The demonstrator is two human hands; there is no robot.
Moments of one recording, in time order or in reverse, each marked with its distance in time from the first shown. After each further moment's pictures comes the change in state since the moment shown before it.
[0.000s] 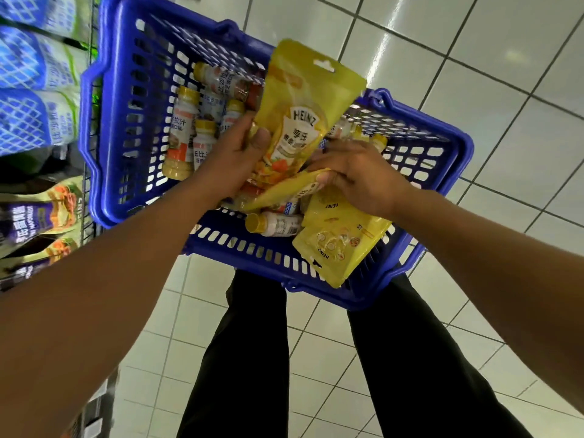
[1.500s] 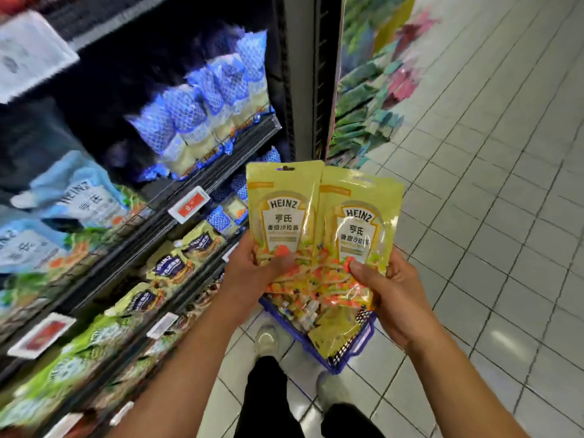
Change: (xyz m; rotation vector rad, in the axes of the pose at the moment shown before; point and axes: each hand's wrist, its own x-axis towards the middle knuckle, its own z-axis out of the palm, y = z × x) left_hand -0.508 0.366 -0.022 -0.613 0.545 0.378; right_hand -0.367 -0.441 -0.224 1.186 0.395 -0.127
